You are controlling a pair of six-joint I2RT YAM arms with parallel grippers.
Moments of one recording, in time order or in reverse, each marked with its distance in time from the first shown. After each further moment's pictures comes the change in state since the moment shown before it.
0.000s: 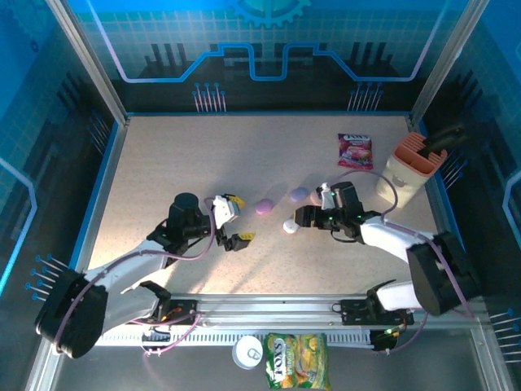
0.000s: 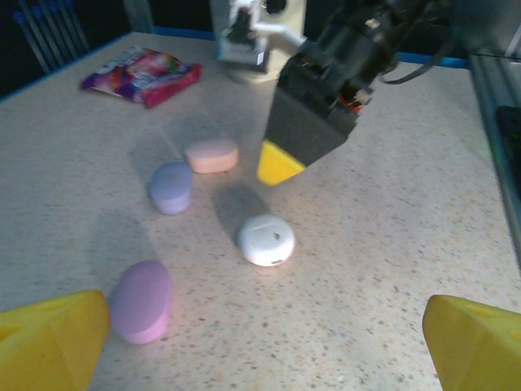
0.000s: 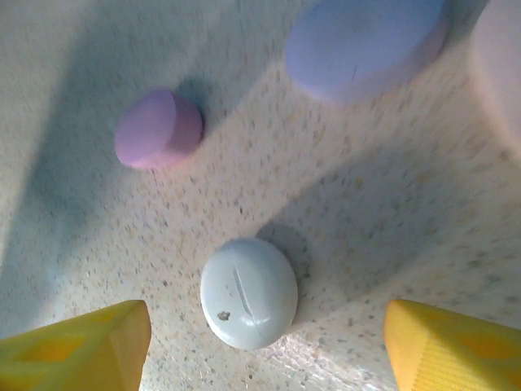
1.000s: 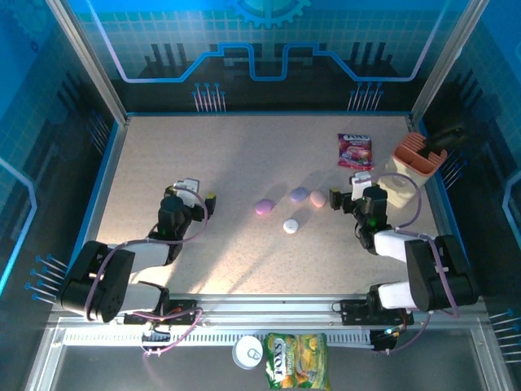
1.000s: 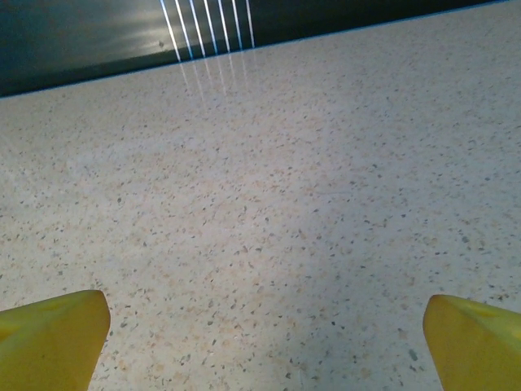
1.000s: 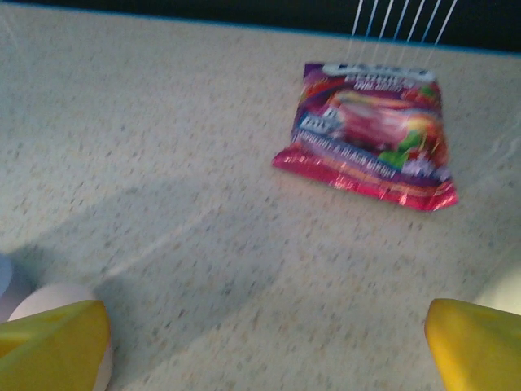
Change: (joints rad) left arm 0.239 0.282 -0.140 0.445 -0.771 -0.213; right arm -0.272 0.090 -0.214 0.721 0.396 -0.500
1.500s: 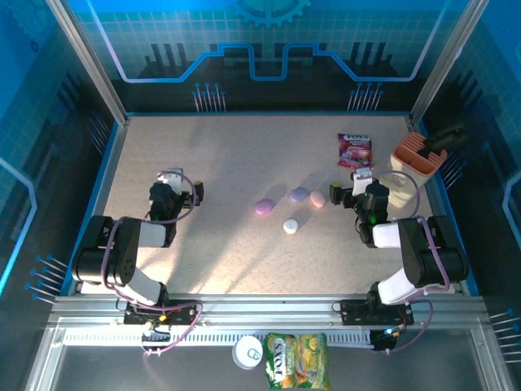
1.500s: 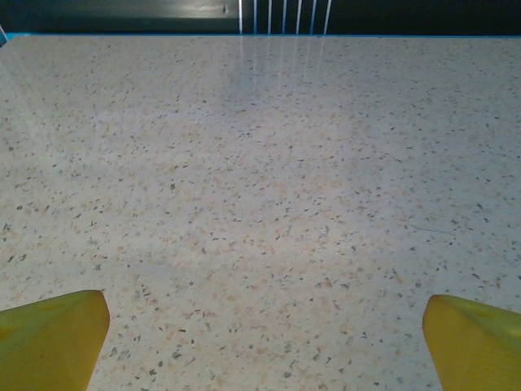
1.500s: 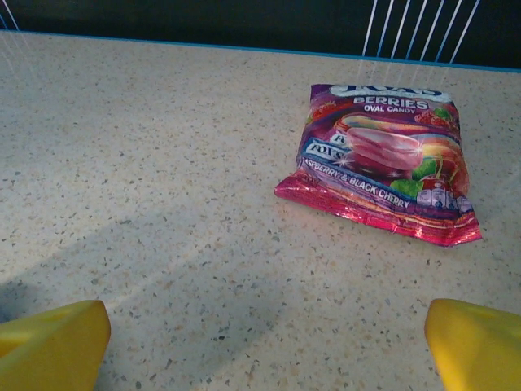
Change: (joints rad) left arm 0.192 0.213 0.116 0.068 0.113 -0.116; right arm -0.037 0.140 0.035 0.135 -0.083 -0.003
